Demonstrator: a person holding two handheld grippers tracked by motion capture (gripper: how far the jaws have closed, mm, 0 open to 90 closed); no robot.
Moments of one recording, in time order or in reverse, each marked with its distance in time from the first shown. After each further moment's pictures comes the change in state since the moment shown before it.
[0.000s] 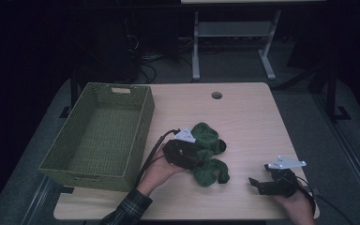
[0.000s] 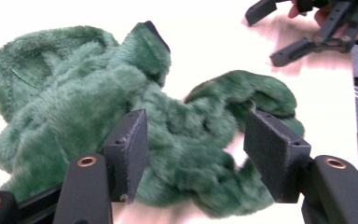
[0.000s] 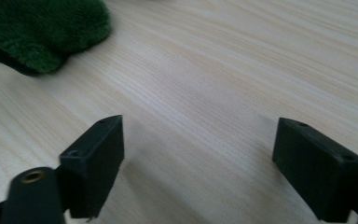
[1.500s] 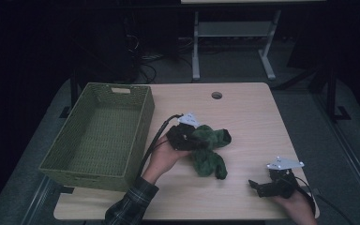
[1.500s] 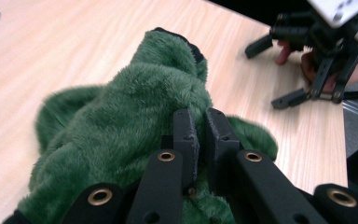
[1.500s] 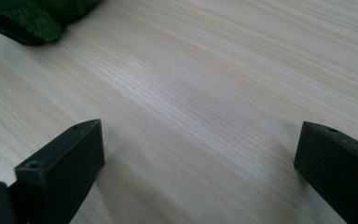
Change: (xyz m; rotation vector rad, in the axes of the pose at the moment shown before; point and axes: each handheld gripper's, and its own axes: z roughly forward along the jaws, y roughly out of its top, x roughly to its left) left arm 0.016 0.038 -0.002 -0.020 -0.017 -0.019; right arm -0.001 -0.003 0.005 0.013 -0.024 -0.015
